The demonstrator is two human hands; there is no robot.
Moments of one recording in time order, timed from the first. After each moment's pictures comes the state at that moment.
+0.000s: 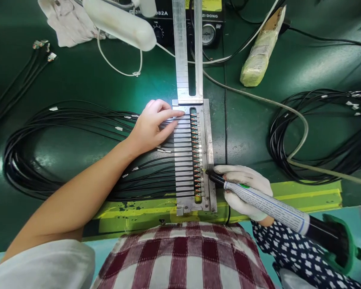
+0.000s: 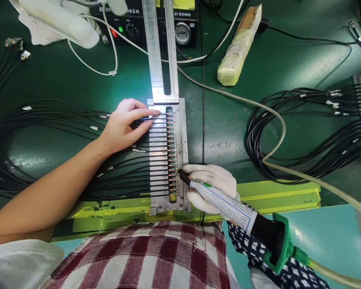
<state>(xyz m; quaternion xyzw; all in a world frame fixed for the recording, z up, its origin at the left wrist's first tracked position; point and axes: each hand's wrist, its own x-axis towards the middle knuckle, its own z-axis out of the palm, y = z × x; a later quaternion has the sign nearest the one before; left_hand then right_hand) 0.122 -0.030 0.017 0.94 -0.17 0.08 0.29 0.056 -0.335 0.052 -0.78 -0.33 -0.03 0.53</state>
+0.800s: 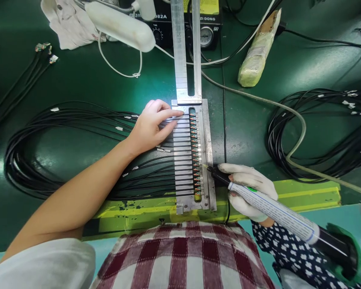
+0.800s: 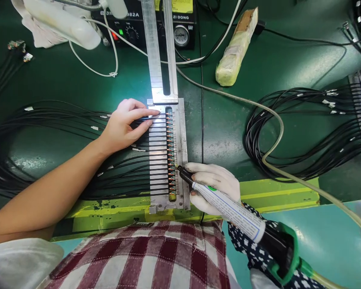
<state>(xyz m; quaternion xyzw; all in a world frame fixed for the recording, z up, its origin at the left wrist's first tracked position) 0.123 -0.030 0.015 0.94 -0.18 0.09 0.29 0.053 -0.337 0.053 -0.77 -0.34 -0.09 0.53</state>
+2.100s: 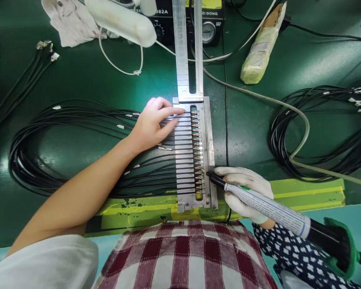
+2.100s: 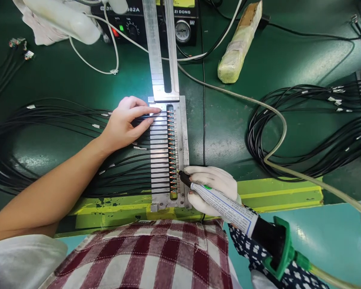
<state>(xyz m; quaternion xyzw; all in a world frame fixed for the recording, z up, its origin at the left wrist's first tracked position) 0.122 -0.030 0.017 0.94 -0.17 0.08 0.29 0.047 -0.335 0.053 -0.78 -0.33 -0.04 0.53</state>
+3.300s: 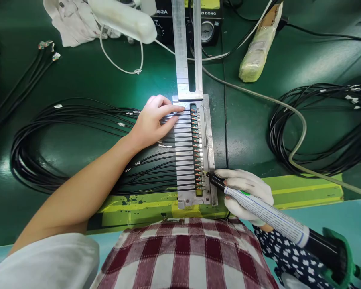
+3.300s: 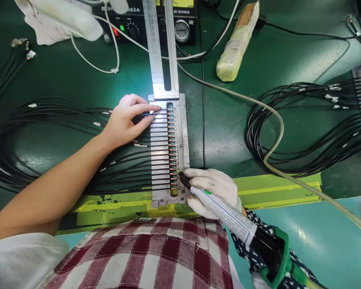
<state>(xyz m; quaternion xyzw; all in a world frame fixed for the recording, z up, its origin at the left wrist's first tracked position) 0.123 -0.031 0.018 0.94 -0.16 0.07 0.30 0.034 -0.339 0.047 -0.79 -0.36 -0.07 0.50</state>
